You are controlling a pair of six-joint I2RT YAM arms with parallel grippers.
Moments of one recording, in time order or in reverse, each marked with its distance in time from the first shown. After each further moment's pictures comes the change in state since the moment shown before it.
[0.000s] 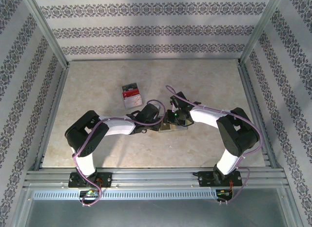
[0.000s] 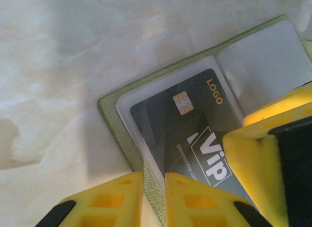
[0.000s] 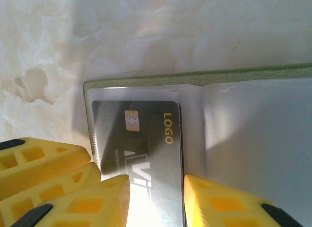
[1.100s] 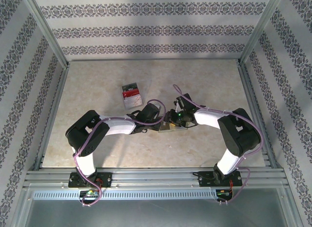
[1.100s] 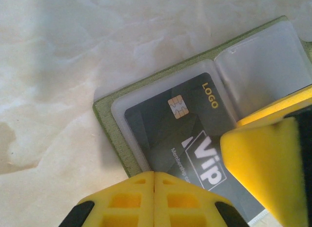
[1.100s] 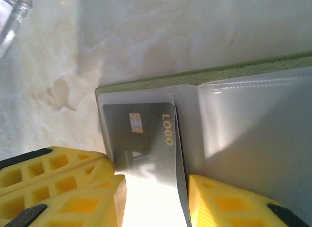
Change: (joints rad) left arm 0.000 0.005 0.008 -0.004 0.003 0.002; right arm -0.061 -0.016 -0.117 0.204 -0.172 0.114
